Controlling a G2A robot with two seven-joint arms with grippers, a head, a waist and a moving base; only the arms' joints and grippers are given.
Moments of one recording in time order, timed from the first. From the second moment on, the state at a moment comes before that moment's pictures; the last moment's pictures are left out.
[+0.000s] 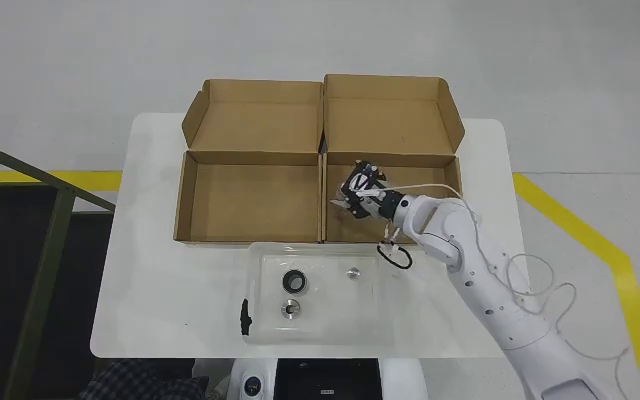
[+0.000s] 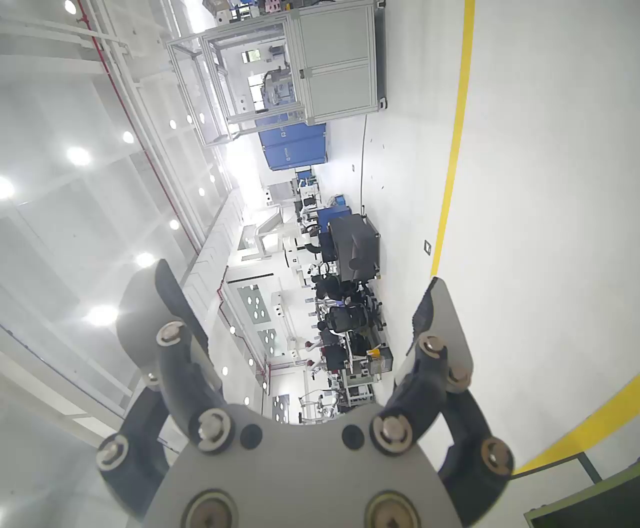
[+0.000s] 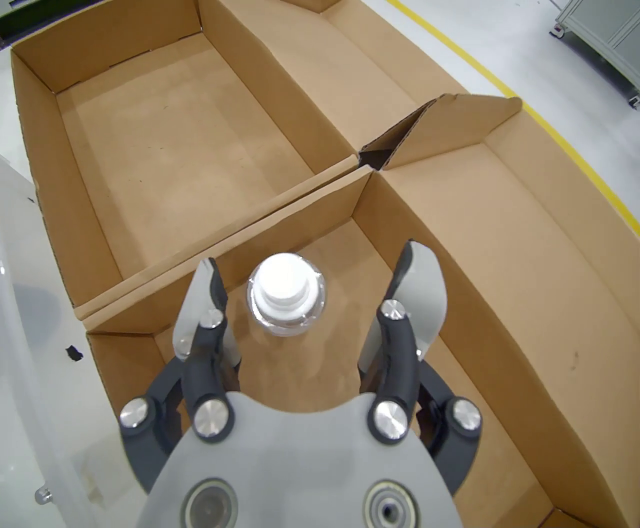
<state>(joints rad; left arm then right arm) -0.01 -0.37 -0.75 -1.25 2.03 -0.40 0.22 -0.97 -1.18 1.01 -1.59 -1.25 -0.47 0.40</state>
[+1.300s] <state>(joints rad) -0.01 -0.37 -0.75 -1.25 2.03 -0.40 0.22 -1.43 -1.08 1.13 -2.18 -1.43 -0.85 0.65</state>
